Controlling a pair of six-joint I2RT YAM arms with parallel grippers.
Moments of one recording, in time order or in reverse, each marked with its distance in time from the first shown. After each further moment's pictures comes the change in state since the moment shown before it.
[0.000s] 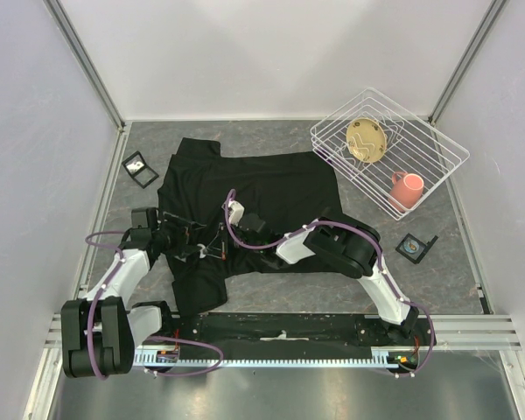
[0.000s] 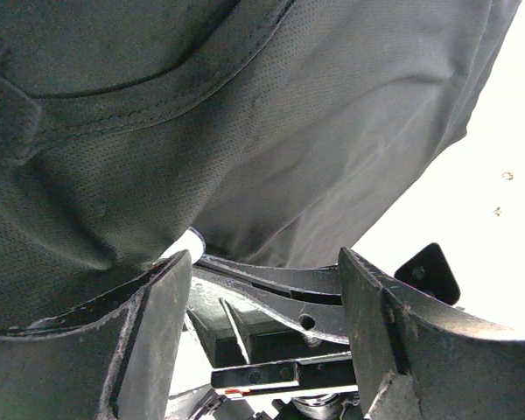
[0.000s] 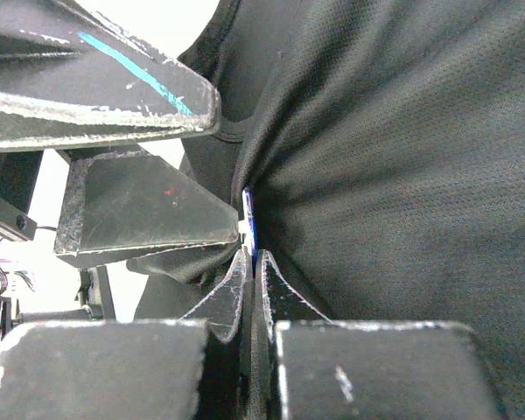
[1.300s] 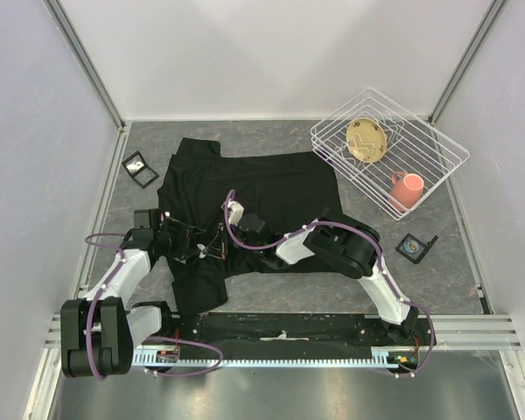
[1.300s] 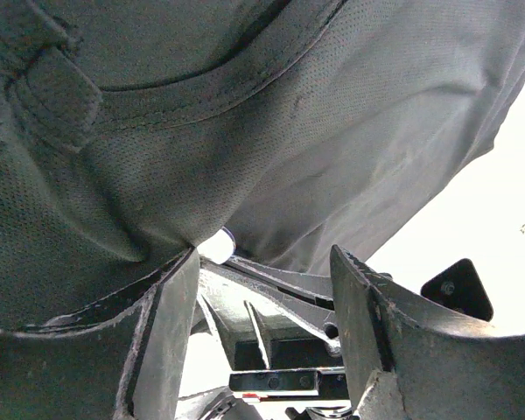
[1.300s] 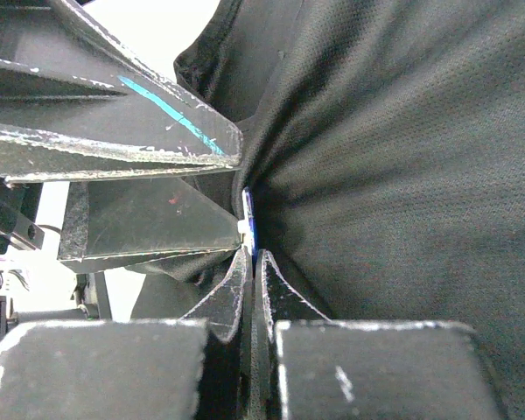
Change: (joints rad) left arm -0.021 -0.003 0.000 -0.053 -0.059 0.000; right arm 0.003 0.000 0.000 0.002 0.004 -0.012
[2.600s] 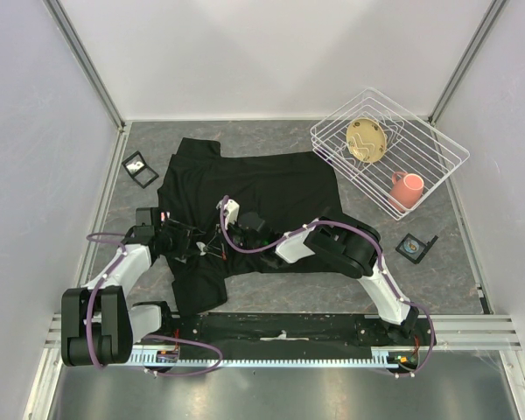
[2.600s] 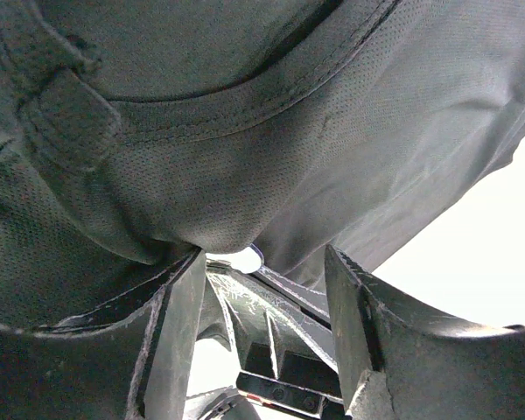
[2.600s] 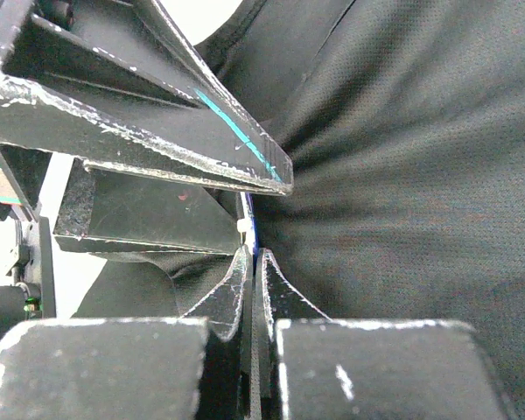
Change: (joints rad) left arm -0.006 0.068 0.018 -0.001 -0.014 0.001; right arm -0.003 0.000 0.013 0.005 -0.019 -0.223
